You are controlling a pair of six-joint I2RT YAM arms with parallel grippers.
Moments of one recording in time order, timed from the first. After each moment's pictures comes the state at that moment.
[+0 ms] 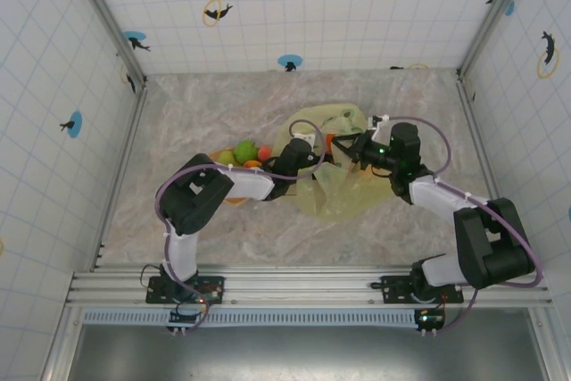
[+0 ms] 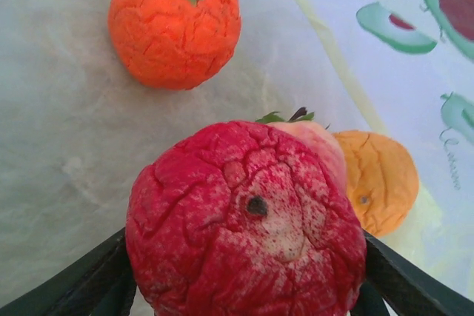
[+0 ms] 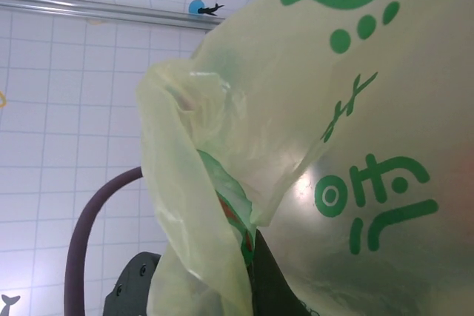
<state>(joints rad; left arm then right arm) -0.84 1.97 1.01 0.43 0.14 -0.74 0.31 1.39 0.60 0.54 -0.71 1.24</state>
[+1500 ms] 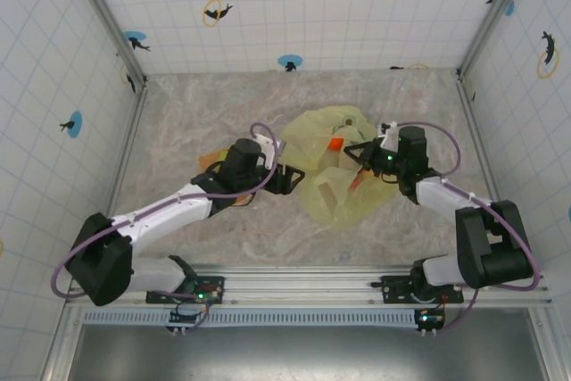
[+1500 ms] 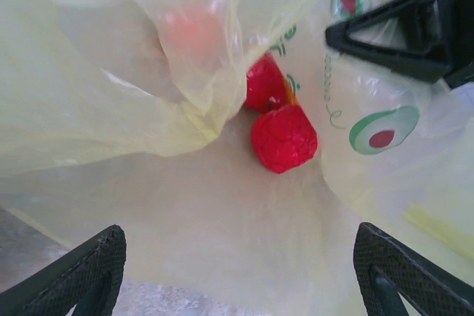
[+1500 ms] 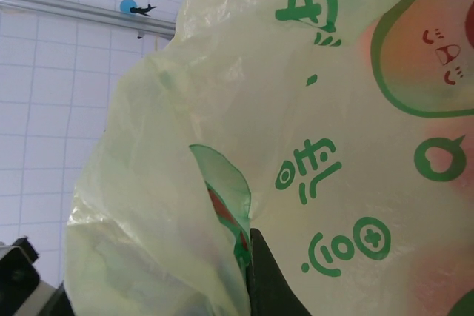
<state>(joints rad) -0.70 1.23 0.76 -0.11 0.27 -0.38 0.22 1.38 0.59 0.31 -0.72 0.96</state>
